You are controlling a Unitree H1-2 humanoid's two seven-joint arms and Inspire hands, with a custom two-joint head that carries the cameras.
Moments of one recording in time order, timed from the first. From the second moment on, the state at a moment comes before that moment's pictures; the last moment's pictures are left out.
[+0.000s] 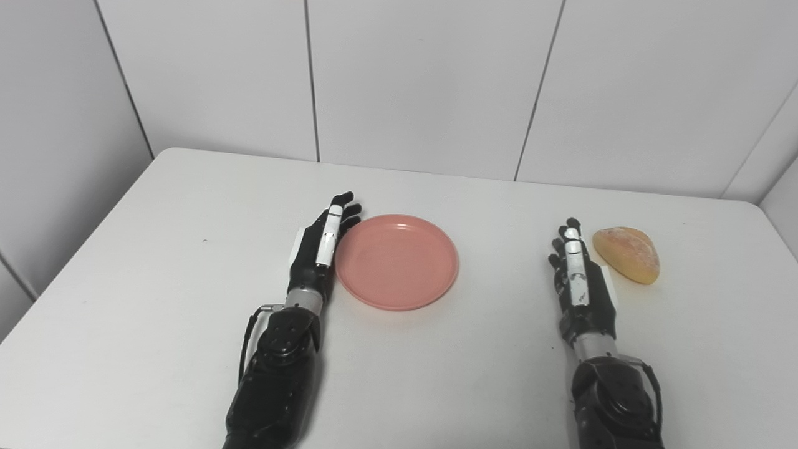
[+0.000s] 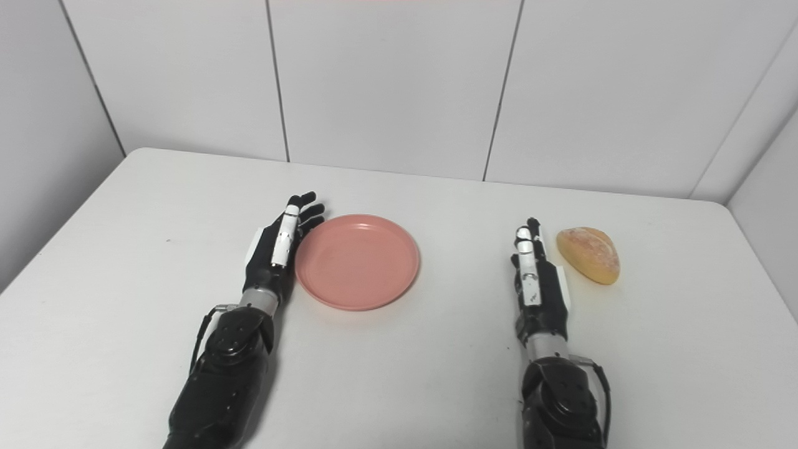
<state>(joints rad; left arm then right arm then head) -0.40 0.01 0.02 0.36 -0.12 0.05 0.06 -0.35 0.03 -0.06 0.28 0.11 0.01 -0.01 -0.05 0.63</state>
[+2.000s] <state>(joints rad) -0.40 0.01 0.03 0.41 -0.06 -0.04 -0.02 -0.49 -0.17 0.01 0.35 -0.52 -0.24 -0.33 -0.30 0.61</state>
